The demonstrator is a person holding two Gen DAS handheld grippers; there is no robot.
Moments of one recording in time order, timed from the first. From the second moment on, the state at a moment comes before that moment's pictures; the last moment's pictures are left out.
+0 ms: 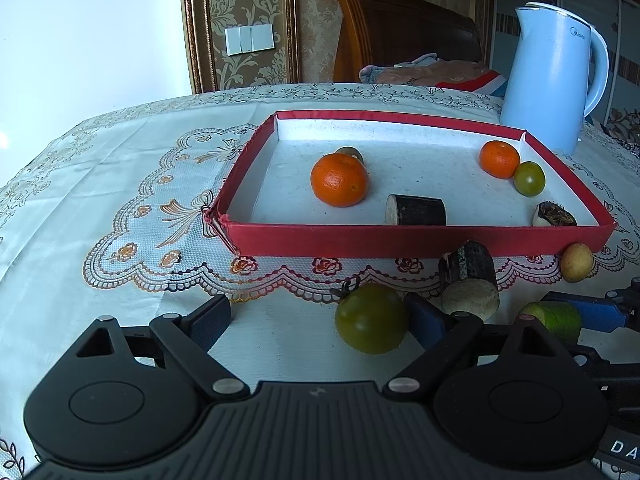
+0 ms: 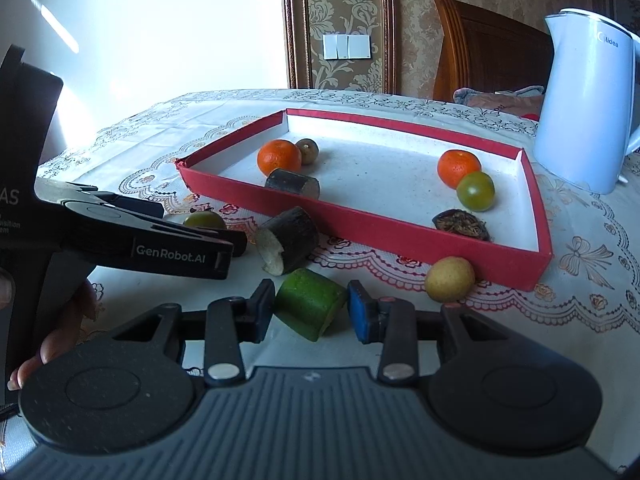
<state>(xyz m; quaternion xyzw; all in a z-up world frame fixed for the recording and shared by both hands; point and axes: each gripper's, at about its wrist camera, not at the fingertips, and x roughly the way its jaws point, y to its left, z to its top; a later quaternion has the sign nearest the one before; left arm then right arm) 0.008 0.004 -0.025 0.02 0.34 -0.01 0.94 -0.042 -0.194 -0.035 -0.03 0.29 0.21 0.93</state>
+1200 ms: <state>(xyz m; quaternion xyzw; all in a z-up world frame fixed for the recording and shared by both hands) -0.016 -0.003 -0.007 0.03 0.26 -0.06 0.96 -0.048 -0.201 -0.028 -0.02 0.26 0.19 0.95</state>
